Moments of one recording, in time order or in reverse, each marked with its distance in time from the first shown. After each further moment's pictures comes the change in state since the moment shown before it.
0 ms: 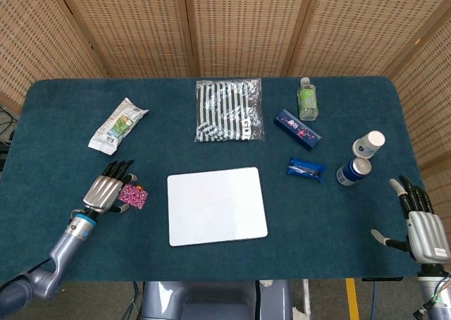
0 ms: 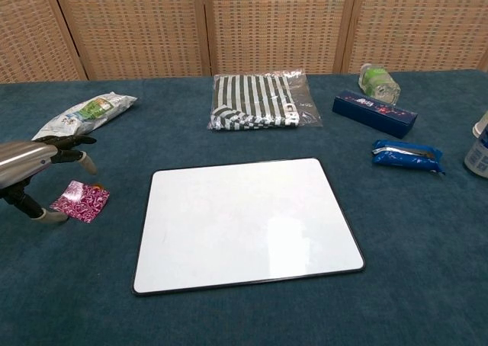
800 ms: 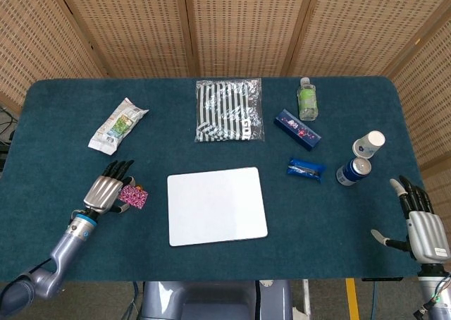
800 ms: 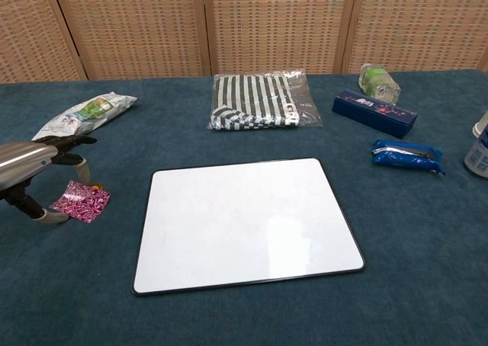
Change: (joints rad) left arm 0.000 -0.018 0.008 0.038 0.008 0.020 -0.023; right arm 0.000 0.003 0.000 -0.002 0.001 -0.003 0.009
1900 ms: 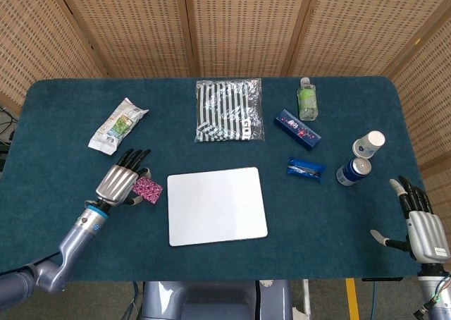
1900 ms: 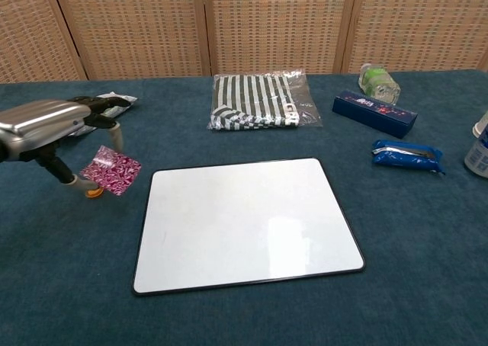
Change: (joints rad) left arm -0.086 0.130 -0.090 -0.353 -0.049 -0.038 0.247; right arm 0.002 0.006 0.000 -0.007 0.007 -0.012 0.016
